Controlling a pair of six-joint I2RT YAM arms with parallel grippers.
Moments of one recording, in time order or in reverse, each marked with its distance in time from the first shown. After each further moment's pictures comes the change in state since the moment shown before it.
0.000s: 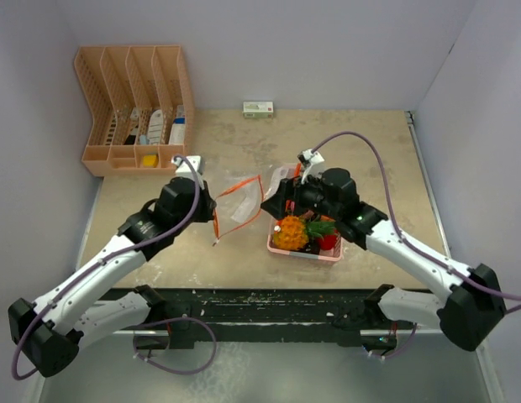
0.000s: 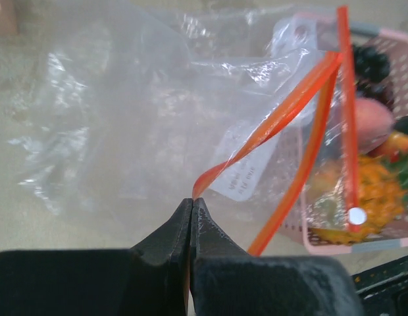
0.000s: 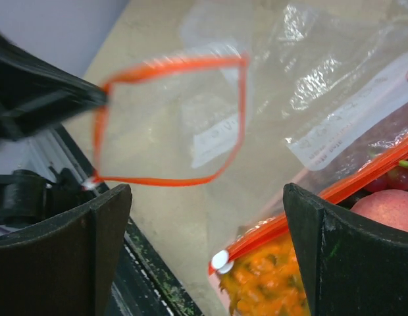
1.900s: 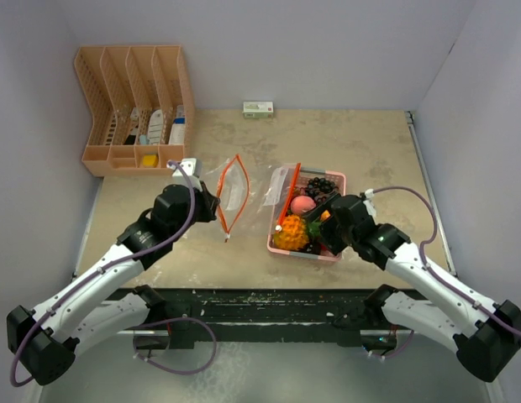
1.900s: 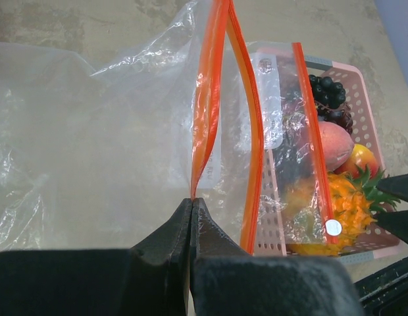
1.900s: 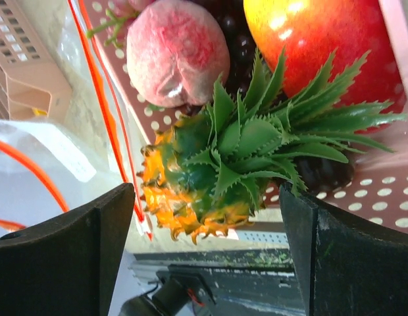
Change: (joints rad) left arm 0.001 -0.042 -0.152 0.222 0.037 -0.002; right arm -0.005 -0.299 -0.117 -0.621 0.433 0.974
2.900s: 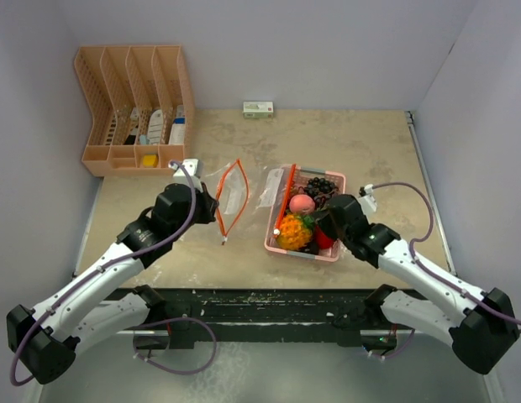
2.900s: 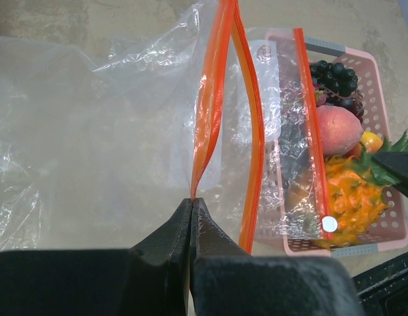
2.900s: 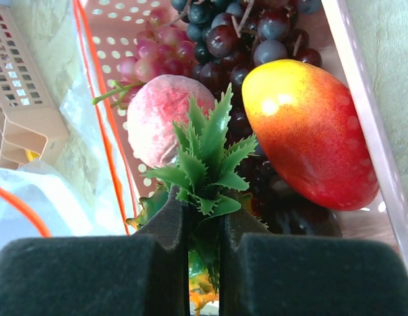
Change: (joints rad) left arm 0.000 0.007 0.027 -0.067 0.004 0.006; right arm -0.003 0.100 -0.061 0.201 0.177 -0.071
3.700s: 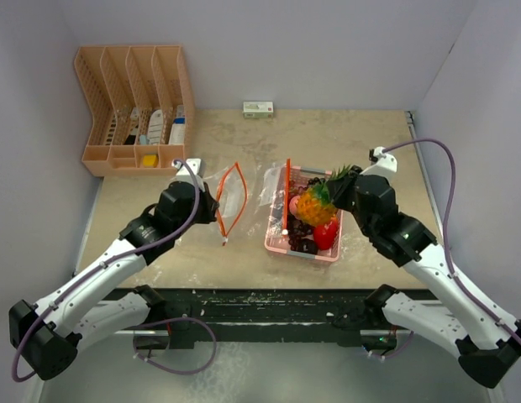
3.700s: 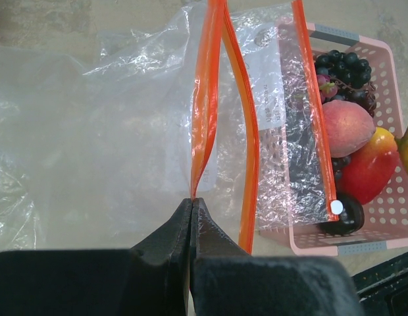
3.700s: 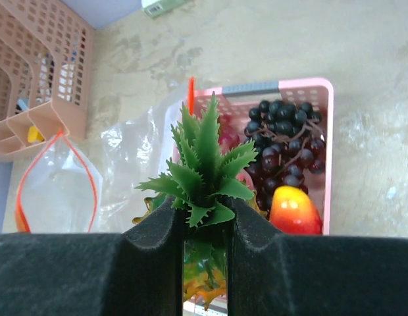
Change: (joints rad) left arm 0.000 0.034 0.023 -0.039 -0.001 -0.003; right arm 0.002 -0.140 0.314 -0.108 0.136 -0.644
